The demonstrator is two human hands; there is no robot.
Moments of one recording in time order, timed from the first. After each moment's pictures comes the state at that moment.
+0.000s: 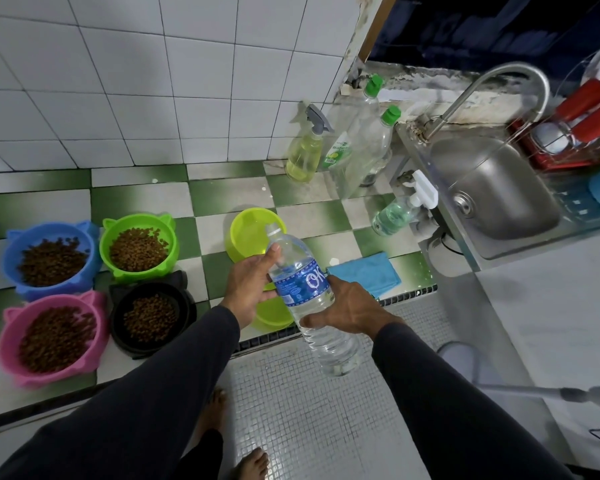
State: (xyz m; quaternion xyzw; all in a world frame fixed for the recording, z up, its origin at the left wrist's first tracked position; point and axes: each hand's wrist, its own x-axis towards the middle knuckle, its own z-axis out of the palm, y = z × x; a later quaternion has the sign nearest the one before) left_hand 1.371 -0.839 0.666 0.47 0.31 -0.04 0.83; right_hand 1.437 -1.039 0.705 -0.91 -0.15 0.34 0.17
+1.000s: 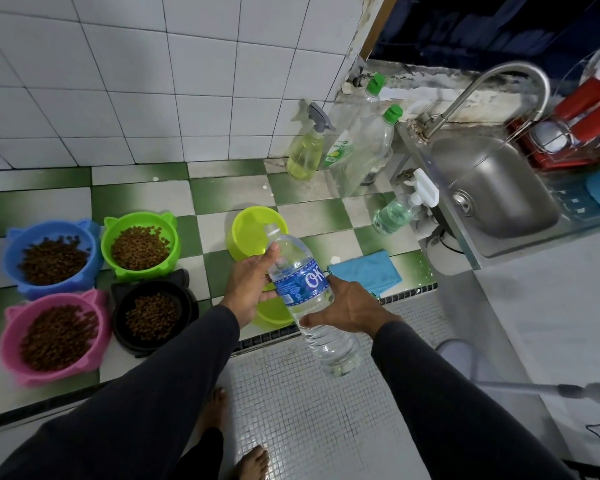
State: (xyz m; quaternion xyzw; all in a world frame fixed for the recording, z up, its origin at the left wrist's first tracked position) left_hand 1.368 -0.835 0.660 0.46 0.33 -0.06 0.82; right_hand 1.432 -1.034 0.708 -0.91 -0.15 0.35 0.17
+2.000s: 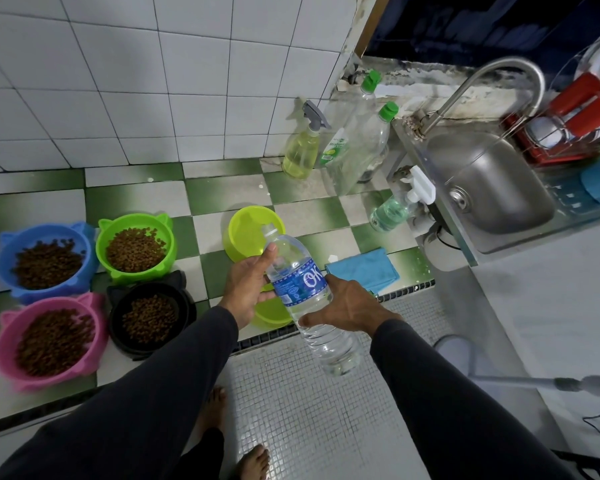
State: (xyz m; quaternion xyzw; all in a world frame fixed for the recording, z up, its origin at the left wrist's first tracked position) left_hand 1.369 -0.835 0.654 0.47 0.31 -0.07 0.82; right_hand 1.433 -1.037 0.705 -0.91 -0.15 0.35 0.16
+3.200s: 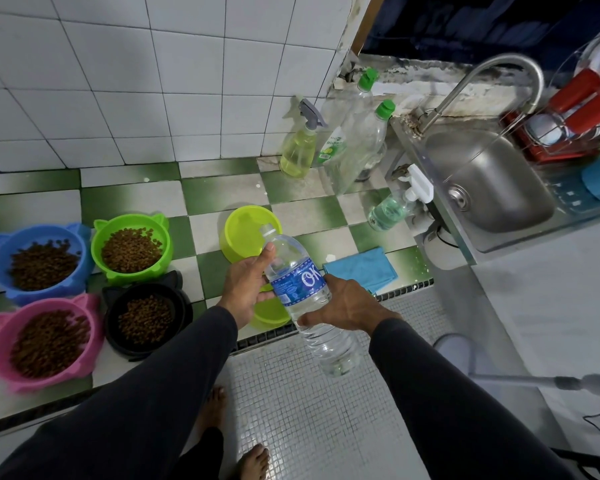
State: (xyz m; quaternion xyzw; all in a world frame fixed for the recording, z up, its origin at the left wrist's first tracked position) left_hand 1.372 -0.841 0.662 0.47 0.33 -0.06 0.82; right_hand 1.439 -1.042 0.698 -0.91 -0.15 0.35 0.16
